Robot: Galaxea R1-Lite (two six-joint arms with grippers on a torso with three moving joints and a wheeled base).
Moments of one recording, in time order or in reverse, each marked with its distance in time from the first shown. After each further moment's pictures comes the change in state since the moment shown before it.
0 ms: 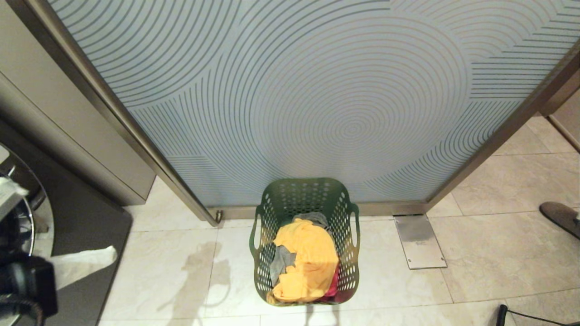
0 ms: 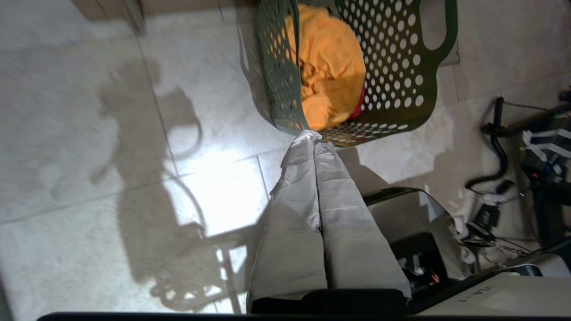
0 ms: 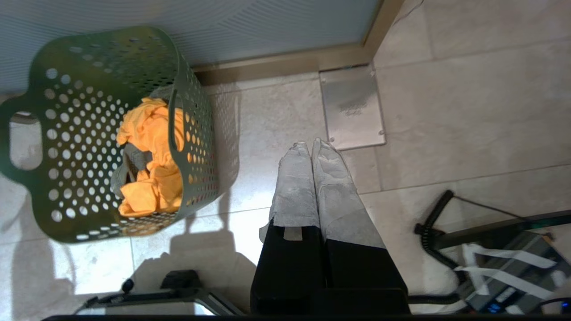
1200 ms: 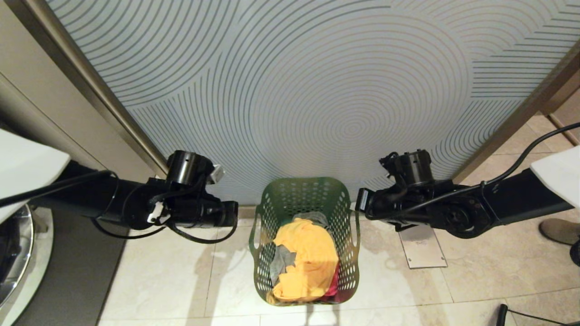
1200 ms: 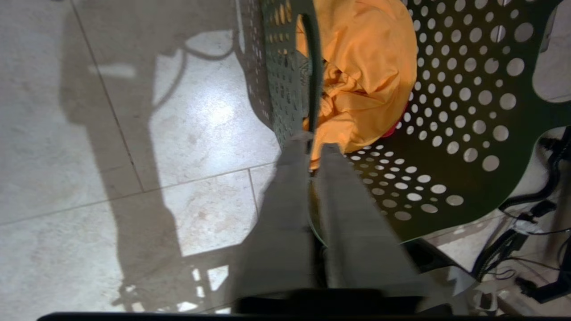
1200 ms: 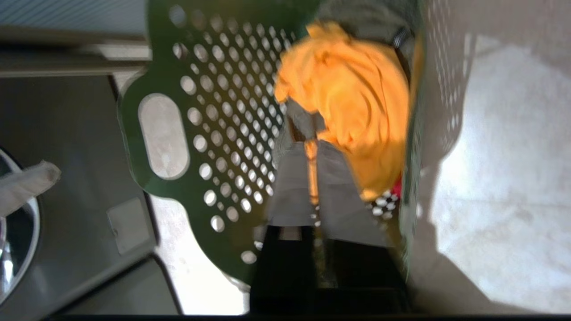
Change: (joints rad) left arm -0.344 0.931 -0.475 -0.232 0.291 -0.213; right arm 0.401 1.074 -0.369 -0.489 0.137 0.467
